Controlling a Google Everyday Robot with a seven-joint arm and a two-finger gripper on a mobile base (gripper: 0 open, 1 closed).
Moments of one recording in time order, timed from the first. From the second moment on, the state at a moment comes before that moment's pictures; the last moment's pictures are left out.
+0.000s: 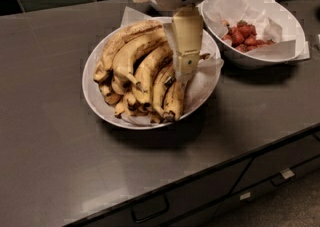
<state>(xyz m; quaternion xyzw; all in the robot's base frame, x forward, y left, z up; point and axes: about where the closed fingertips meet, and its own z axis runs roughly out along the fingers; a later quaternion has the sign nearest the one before) 0.474 -0.008 1.018 -0.82 0.54 0.00 0.16</state>
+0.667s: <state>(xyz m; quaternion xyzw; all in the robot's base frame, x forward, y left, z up) 0.488 0.029 1.024 -0.84 0.51 0.00 0.16</state>
